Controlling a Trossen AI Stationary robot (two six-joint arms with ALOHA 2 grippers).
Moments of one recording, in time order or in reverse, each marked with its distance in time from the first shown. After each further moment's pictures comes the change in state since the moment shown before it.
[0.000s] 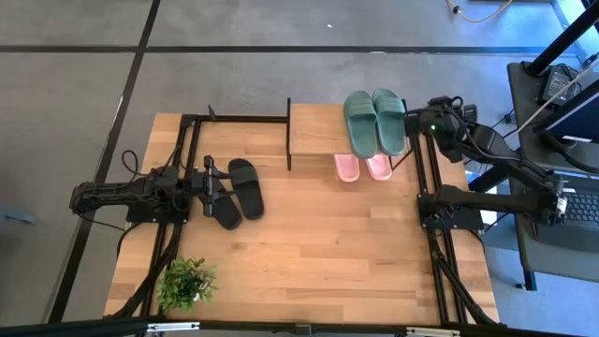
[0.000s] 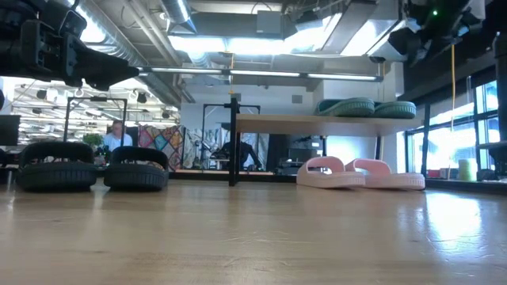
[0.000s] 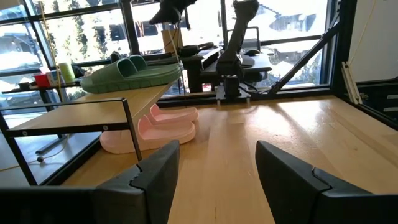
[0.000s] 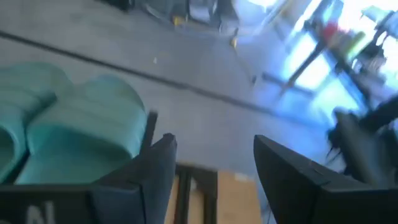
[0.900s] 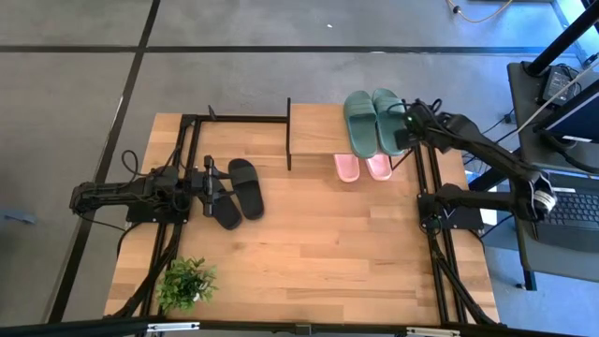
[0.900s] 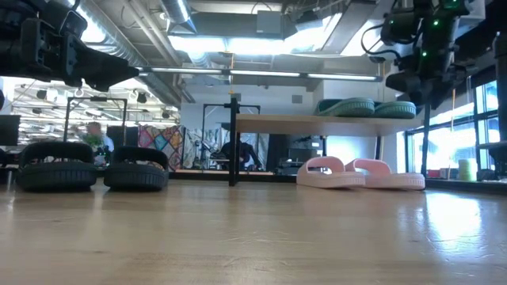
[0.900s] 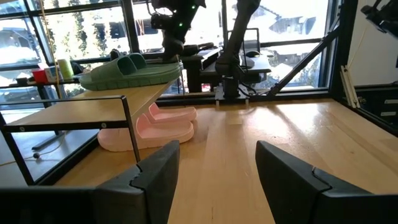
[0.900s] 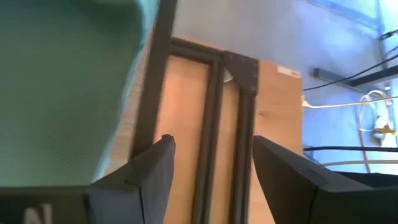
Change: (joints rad) left arm 0.000 0.000 0.000 0.000 0.000 -0.027; right arm -0.250 0.191 -0.086 -0.153 -0.424 0.142
